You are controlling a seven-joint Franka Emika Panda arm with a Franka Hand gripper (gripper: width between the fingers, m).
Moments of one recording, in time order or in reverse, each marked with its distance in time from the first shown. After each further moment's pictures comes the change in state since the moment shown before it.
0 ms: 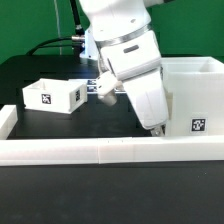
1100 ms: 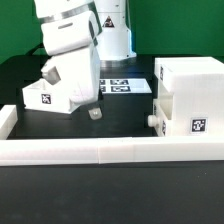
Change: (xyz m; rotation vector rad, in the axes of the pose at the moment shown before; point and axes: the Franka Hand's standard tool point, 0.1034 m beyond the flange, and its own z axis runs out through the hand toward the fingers) arm -0.087 -0.049 -0.060 -0.035 -0.070 0.094
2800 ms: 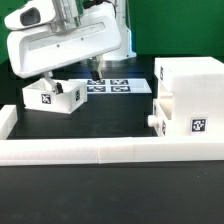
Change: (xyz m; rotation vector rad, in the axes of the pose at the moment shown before) arm -0.022 -0.038 -0.019 -0.064 -0.015 1.120
